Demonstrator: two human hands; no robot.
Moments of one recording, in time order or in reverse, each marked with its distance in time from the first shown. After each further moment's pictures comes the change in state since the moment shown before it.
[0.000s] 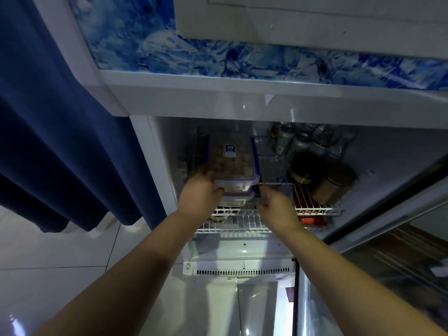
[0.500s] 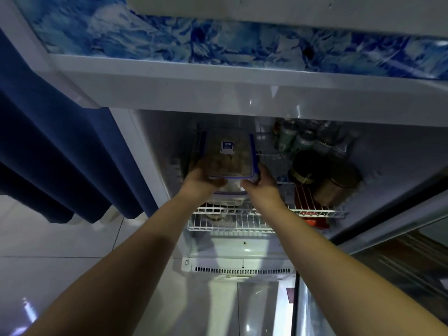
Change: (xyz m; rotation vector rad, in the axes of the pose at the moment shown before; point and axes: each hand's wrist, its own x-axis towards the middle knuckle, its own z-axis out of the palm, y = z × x) left_hand 0.030 0.016 0.013 -0.623 -0.078 -0.306; right_hand 0.038 -0.023 0.004 0.585 0.009 0.112
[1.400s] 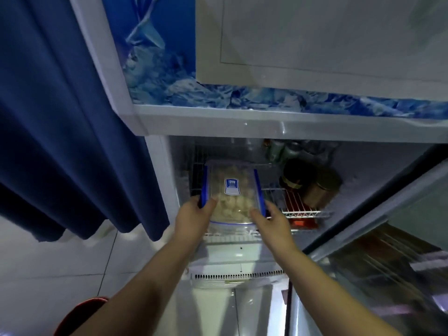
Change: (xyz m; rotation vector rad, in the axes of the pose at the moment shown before) left_hand -0.079 -0.013 -0.033 -0.014 0.112 -0.118; right_hand -0.101 -0.013 -0.007 0.072 0.094 0.119
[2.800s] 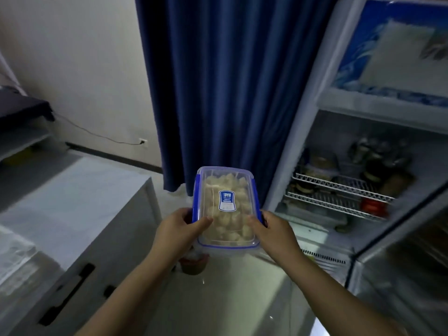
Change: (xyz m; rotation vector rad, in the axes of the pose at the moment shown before) left_hand -0.447 -0.195 -0.330 -0.123 0.210 0.020; right_hand -0.467 -0.012 0.154 -0.420 -0.353 -0.362
